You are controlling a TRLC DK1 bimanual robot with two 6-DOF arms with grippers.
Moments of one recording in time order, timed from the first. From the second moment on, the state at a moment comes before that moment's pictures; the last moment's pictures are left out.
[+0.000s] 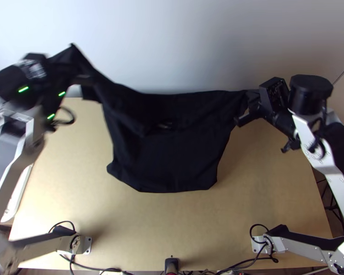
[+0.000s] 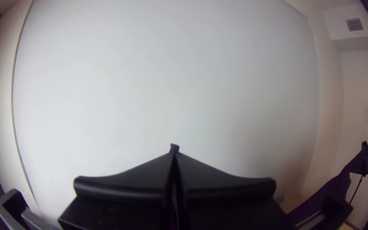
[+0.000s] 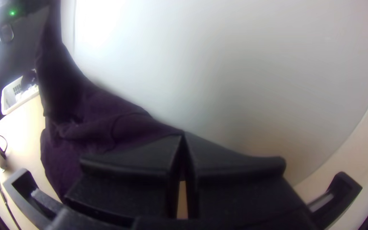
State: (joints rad) left arm -0.27 1.30 1.62 -0.15 -0.16 0.00; right arm 0.44 1.31 1.68 -0.74 0.09 -0.24
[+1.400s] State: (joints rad) left arm -0.34 2.20 2.06 -0.01 -0.25 -0.02; right arm 0.20 1.63 1.34 -0.35 0.06 -0.22
